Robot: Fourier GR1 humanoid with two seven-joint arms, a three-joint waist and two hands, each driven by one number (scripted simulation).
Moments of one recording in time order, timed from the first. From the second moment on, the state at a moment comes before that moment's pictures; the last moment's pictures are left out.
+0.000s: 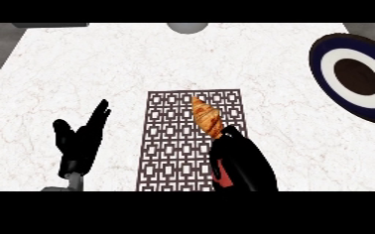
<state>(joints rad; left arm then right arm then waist) 0.02 0.19 -0.12 -1.46 0.18 0.13 0.20 -0.08 -0.24 0.68 -1.74 0.92 0.02 0.28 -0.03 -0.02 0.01</state>
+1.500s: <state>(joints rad) 0.04 0.18 -0.12 -1.51 0.17 0.12 0.20 0.25 -0.71 -0.31 -1.59 -0.37 0.13 -0.62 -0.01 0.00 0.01</state>
